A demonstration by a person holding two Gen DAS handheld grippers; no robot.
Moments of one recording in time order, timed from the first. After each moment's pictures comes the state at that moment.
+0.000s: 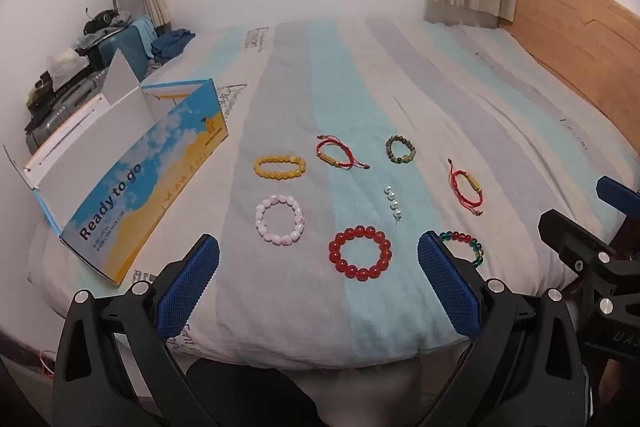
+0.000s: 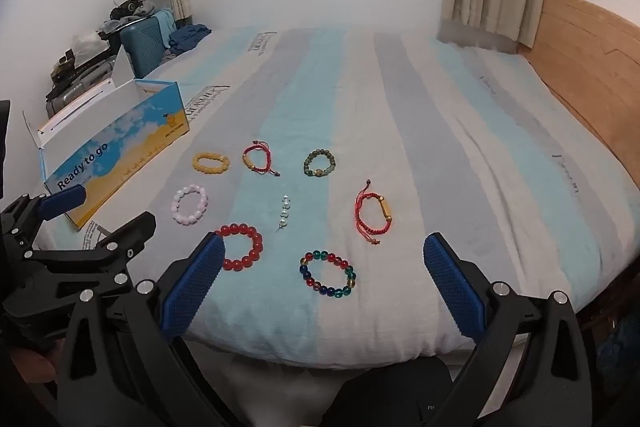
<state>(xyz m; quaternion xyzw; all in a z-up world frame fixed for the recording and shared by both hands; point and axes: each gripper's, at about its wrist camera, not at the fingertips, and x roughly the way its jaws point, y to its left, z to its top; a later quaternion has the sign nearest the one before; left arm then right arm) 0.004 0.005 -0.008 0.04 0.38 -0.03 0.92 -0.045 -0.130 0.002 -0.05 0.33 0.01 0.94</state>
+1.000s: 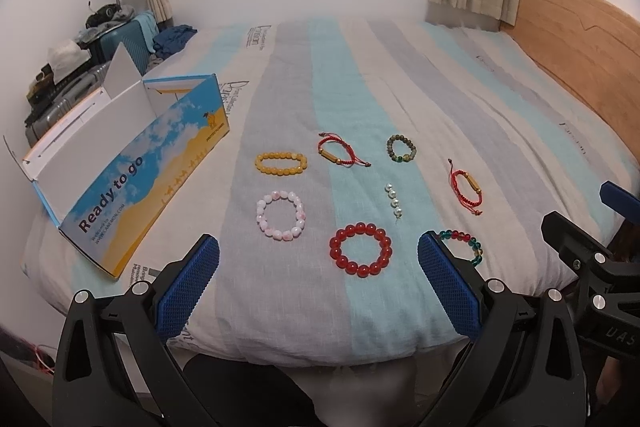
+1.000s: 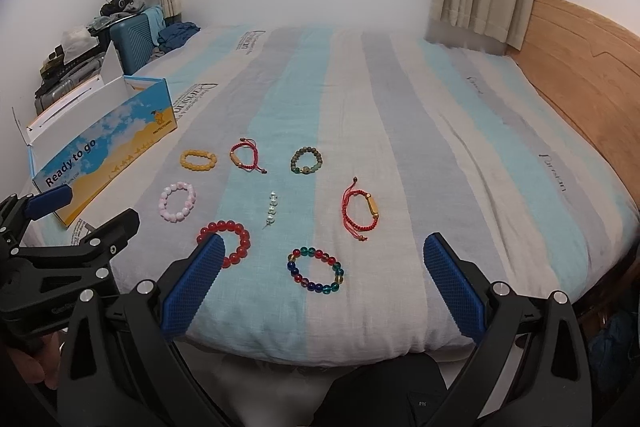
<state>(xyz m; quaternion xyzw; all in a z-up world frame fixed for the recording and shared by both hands) -0.001 0.009 -0.008 0.03 0.38 -0.02 0.92 -0.037 -0.146 0.000 -0.06 0.32 -0.01 0.94</state>
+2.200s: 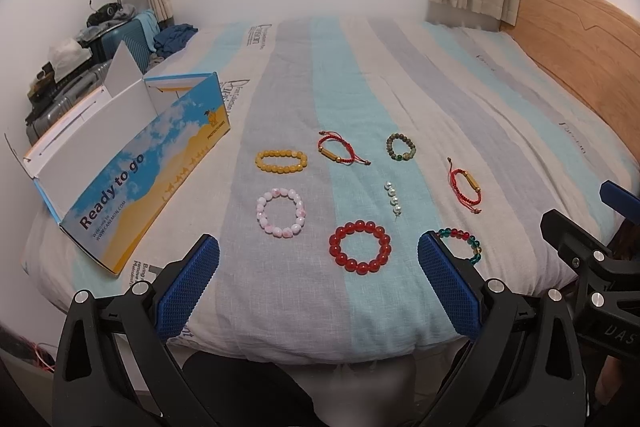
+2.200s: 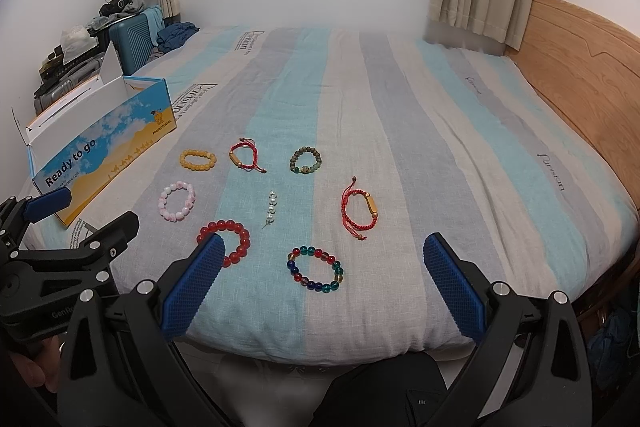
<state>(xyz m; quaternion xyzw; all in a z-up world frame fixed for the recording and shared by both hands) -0.003 0.007 -0.007 0.03 0.38 -0.02 0.92 -0.039 -0.146 0.000 -0.06 0.32 -0.01 0.94</state>
